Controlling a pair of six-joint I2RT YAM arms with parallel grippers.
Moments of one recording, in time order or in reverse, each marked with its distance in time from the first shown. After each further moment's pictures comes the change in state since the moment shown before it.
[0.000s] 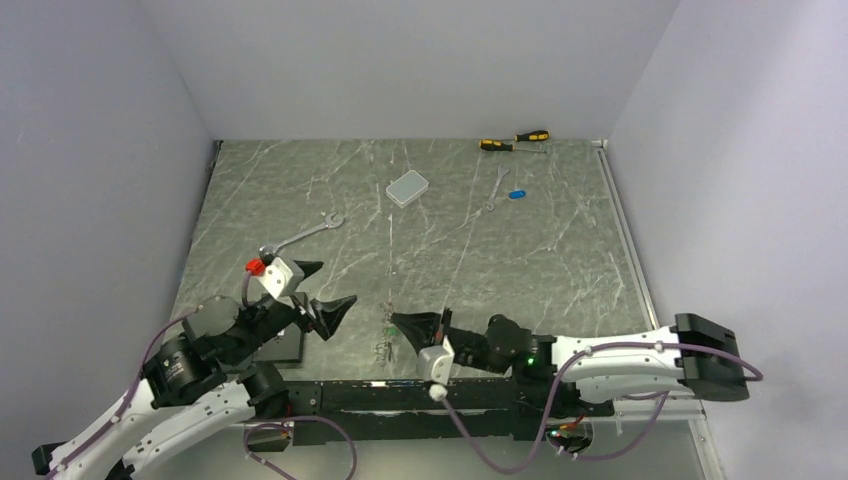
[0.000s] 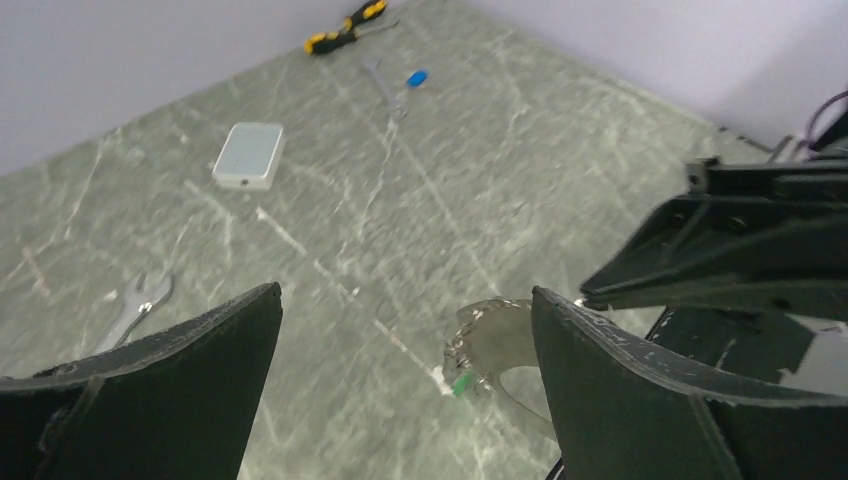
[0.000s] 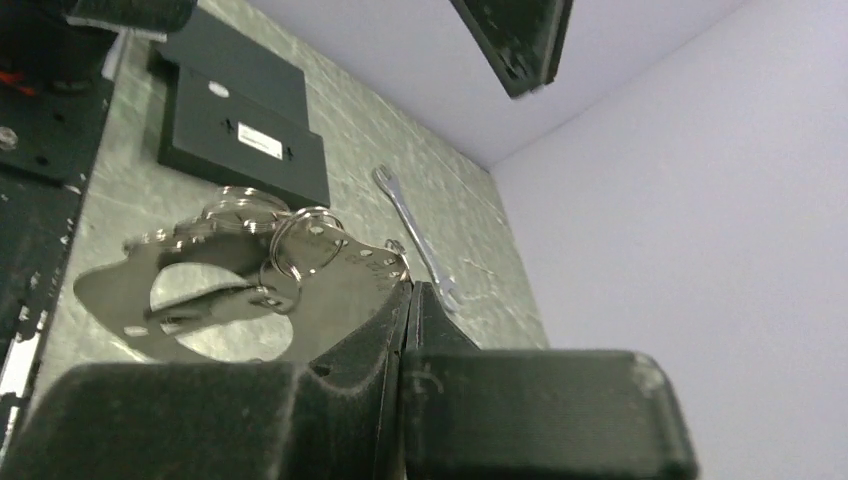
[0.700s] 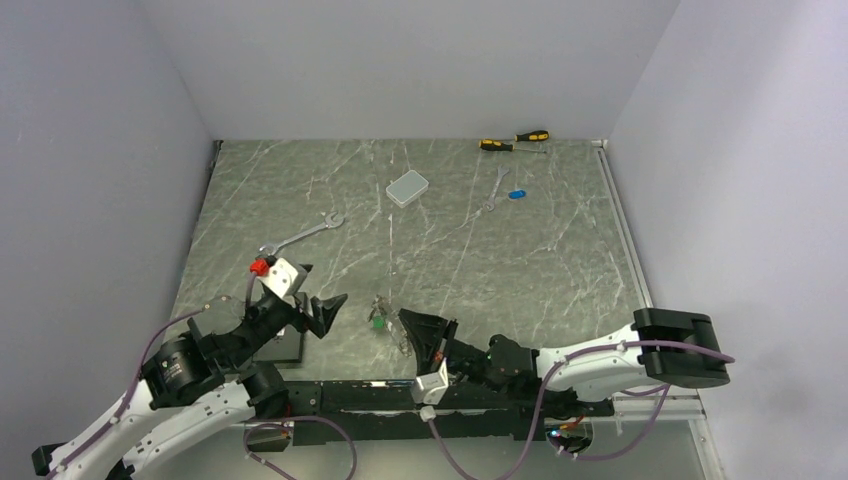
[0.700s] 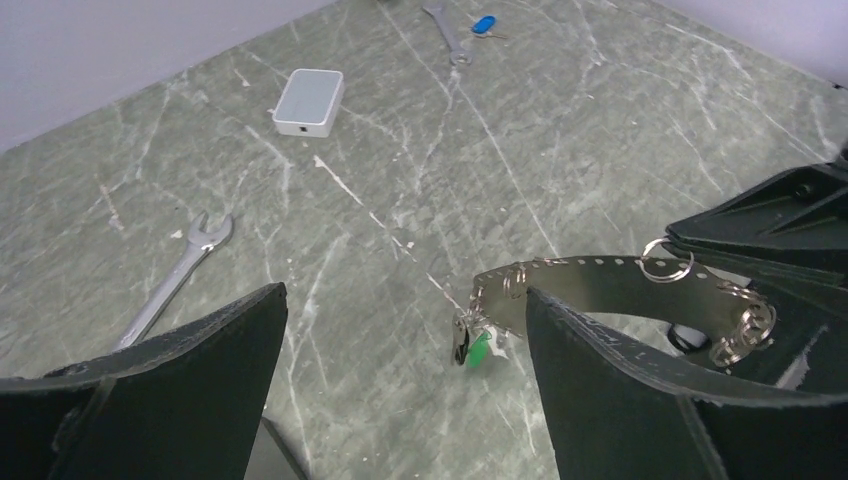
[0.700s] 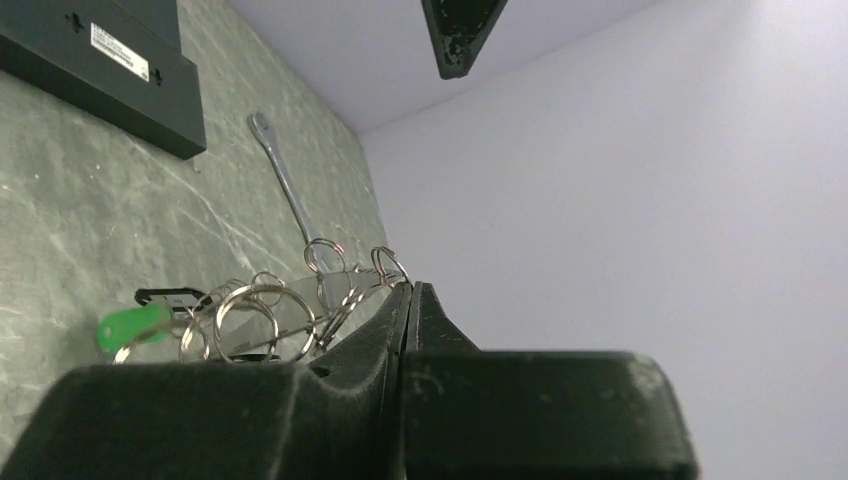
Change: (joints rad) left arm 0.000 -0.001 0.002 -0.130 -0.147 0.029; right arm 0.143 0.212 -0.130 0.444 0.285 -0.436
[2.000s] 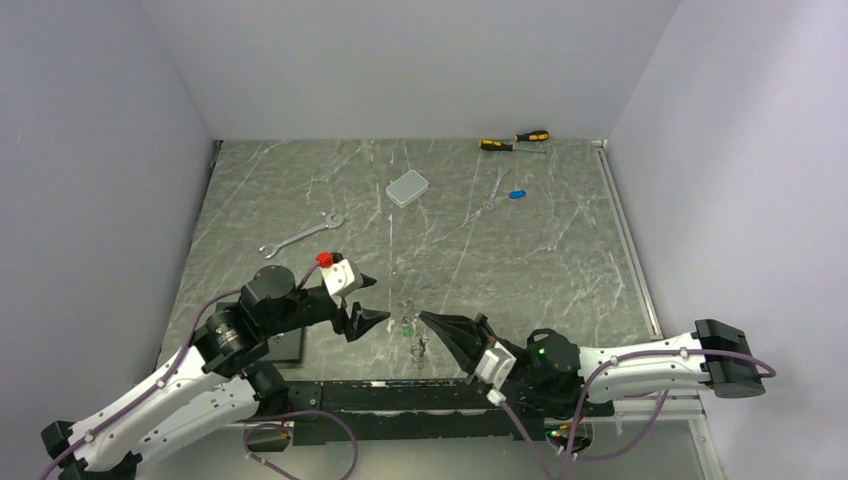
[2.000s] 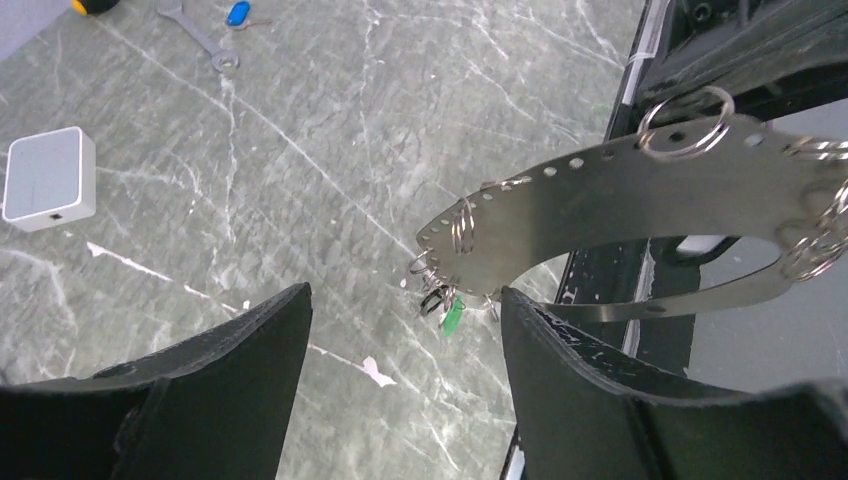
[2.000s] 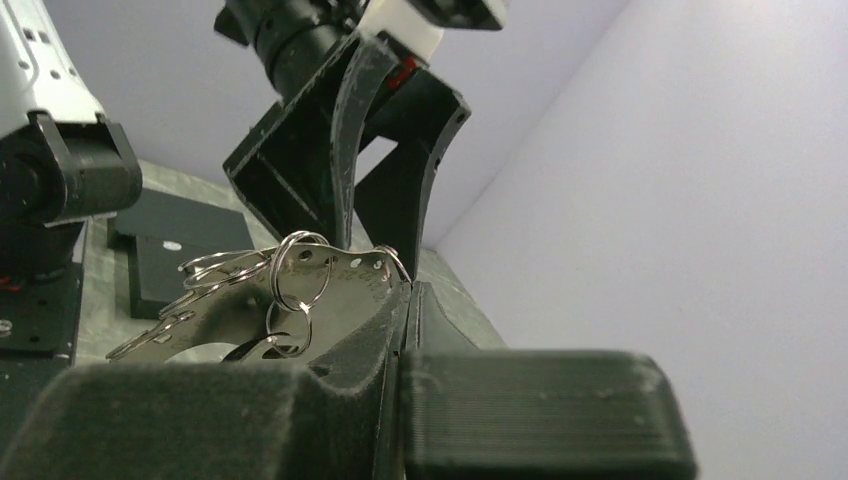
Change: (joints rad) left arm 0.084 0.272 -0.026 0.208 0.565 0.085; right arm 0.006 -0.385 -0.037 -0.113 -0.100 0.454
